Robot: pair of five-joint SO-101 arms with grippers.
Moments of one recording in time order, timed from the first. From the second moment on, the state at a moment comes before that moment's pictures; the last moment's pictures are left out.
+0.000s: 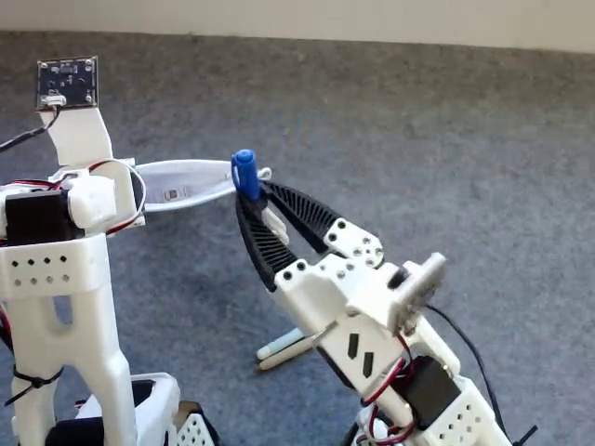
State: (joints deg) left arm -12.8 -29.2 7.4 88.6 7.1; right arm -45.4 -81.6 61.6 6.5 -0.9
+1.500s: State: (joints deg) left arm -12.4 -29.2 7.4 88.6 7.1; right arm -42.7 -41.9 63.3 -50.2 -1.1
